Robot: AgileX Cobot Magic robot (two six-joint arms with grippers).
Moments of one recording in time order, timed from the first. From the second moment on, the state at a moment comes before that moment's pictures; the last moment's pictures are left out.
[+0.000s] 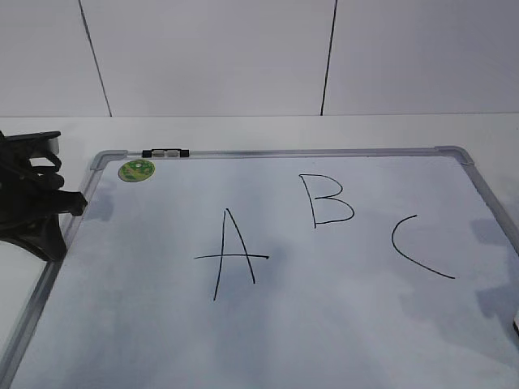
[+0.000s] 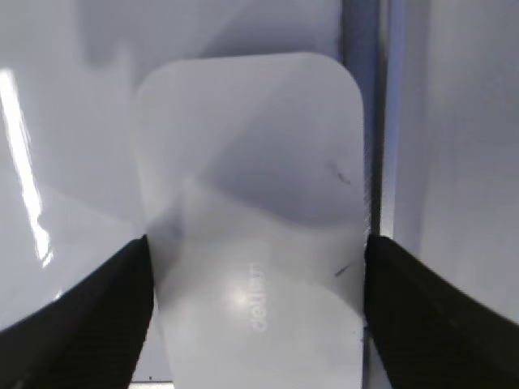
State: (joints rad) left arm -0.13 1.88 -1.13 -0.21 0.83 0.05; right arm -0.08 1.32 -0.60 0.06 0.84 -0.08
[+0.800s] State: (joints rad) left arm -0.13 1.88 -1.13 -0.21 0.83 0.05; right arm -0.08 1.36 -0.60 0.06 0.81 -0.10
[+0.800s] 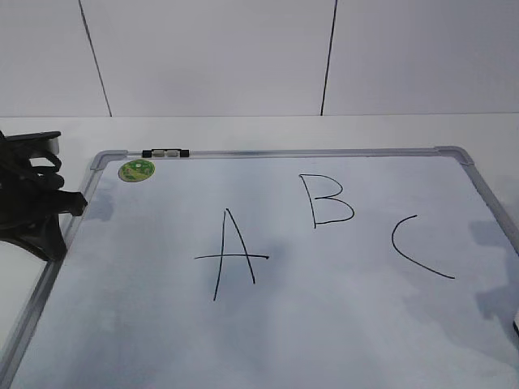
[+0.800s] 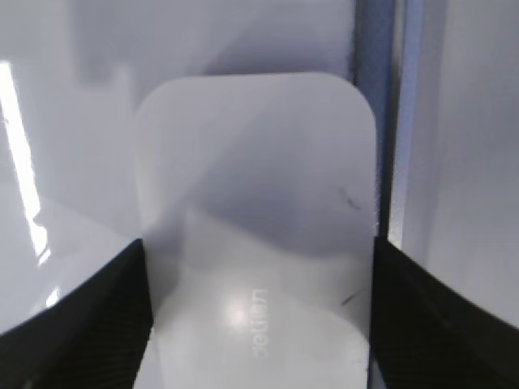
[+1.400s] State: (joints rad) left arm -0.13 1.88 -1.13 -0.21 0.83 0.05; right arm -0.08 1.36 -0.60 0.06 0.81 -0.10
